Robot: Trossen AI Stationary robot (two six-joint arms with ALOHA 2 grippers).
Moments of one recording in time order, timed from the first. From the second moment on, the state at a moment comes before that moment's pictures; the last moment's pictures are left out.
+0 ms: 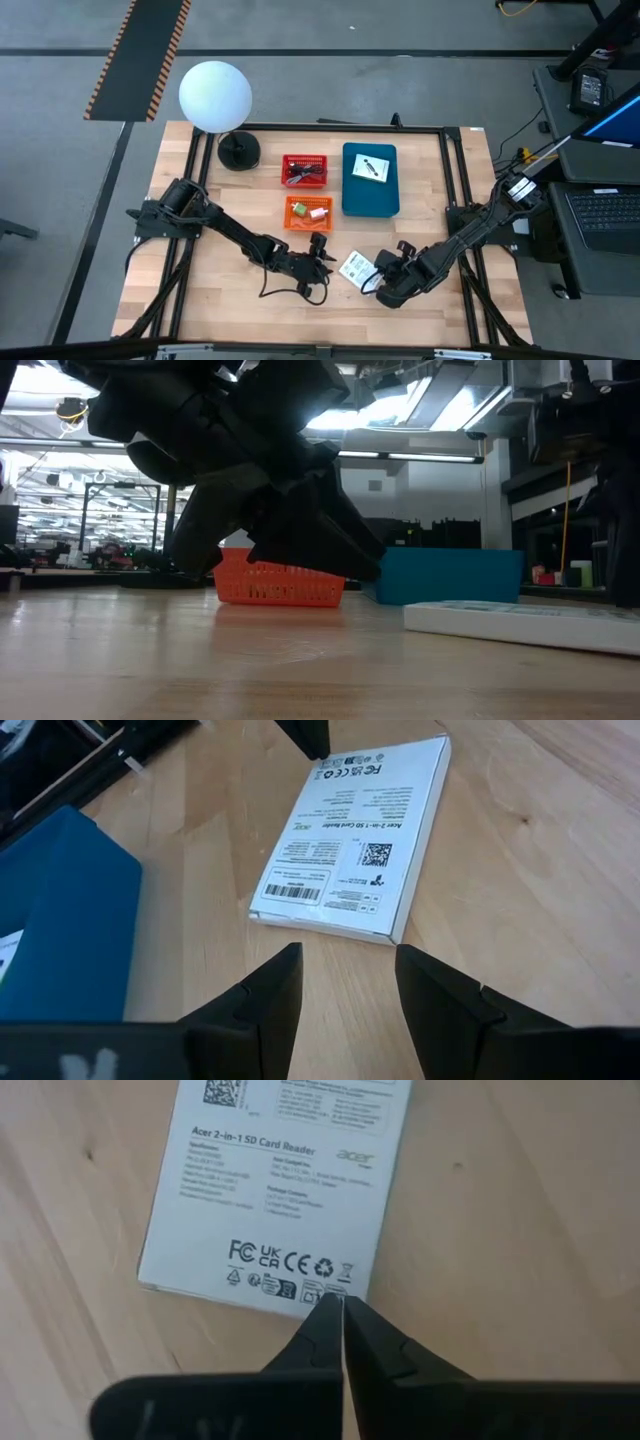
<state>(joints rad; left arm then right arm) -0.40 1.98 1.01 0.34 -0.42 0.27 0.67 1.67 0.91 -0.55 0.29 1.12</state>
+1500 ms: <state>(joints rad) -0.41 2.00 1.01 0.34 -0.39 0.52 0.67 1.72 0.89 -0.47 0.28 1.17</state>
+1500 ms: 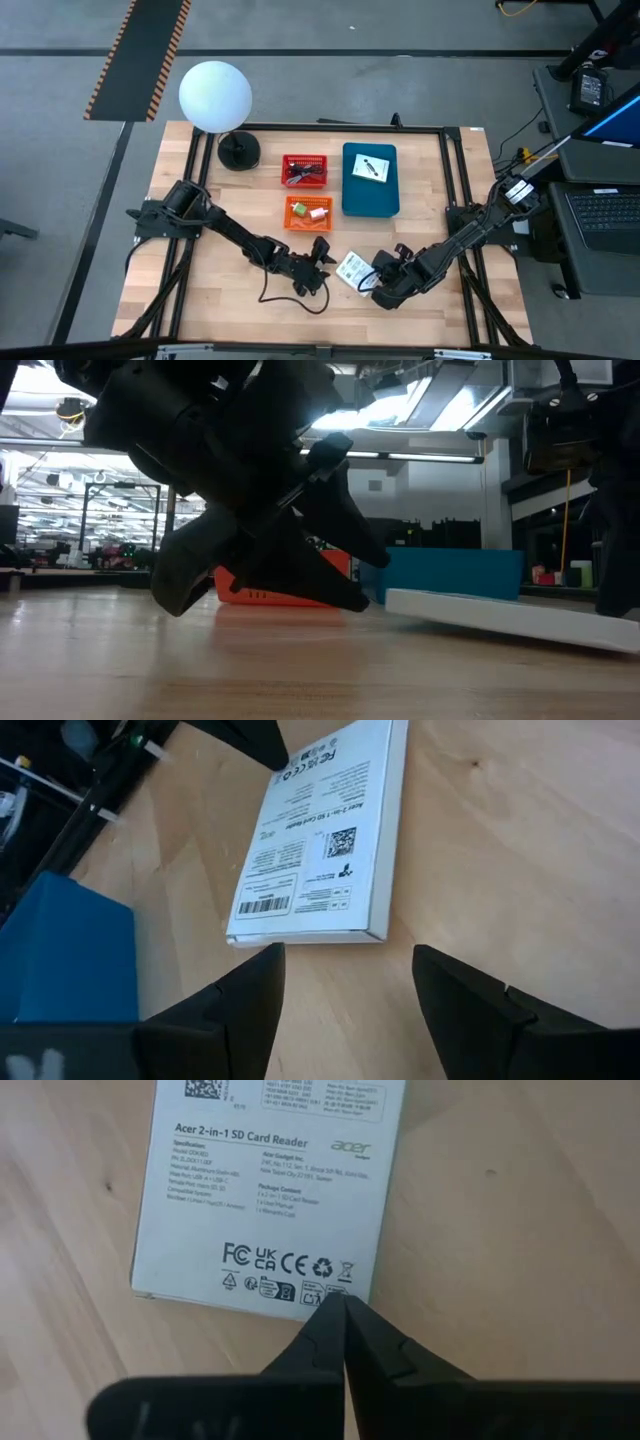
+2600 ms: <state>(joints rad) -0.40 2.08 1.09 0.27 -0.43 0.58 0.62 1.75 0.89 -0.37 0.27 1.18</state>
